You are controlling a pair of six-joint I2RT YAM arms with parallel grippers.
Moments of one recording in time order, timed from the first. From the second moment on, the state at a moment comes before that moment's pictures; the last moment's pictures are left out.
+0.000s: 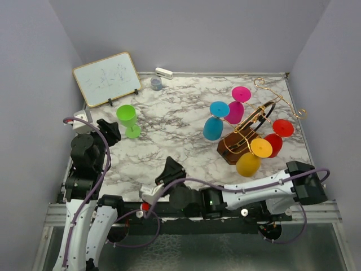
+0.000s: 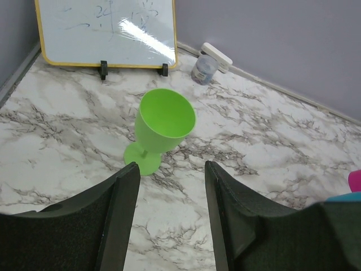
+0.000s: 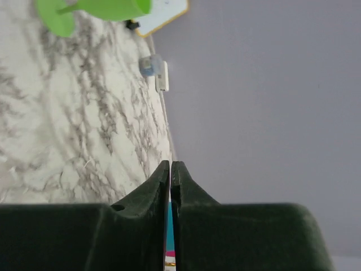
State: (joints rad) left arm -0.09 0.51 0.77 -0.43 -0.15 -0.43; right arm 1.65 1.53 1.02 0.24 1.01 -1.08
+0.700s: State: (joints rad) left arm -0.09 0.54 0.77 -0.42 -0.13 -0.43; right arm 0.51 1.73 2.24 -0.65 0.13 0.02
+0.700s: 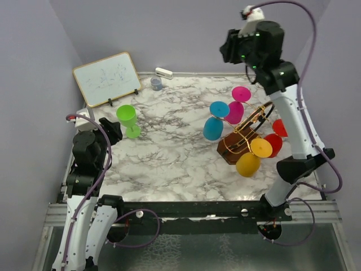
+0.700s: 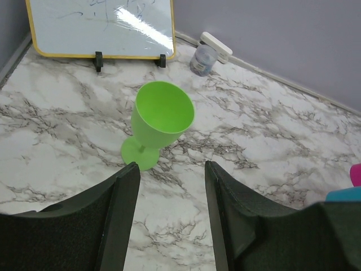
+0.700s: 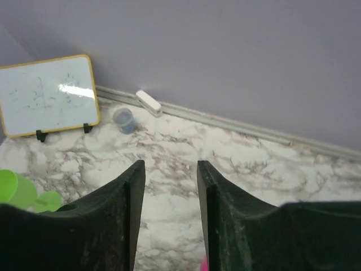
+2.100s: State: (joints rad) left arm -0.09 0.62 0.77 -0.42 -0.06 -0.43; right arm -0.18 1.48 1.60 -0.66 -0.72 0.39
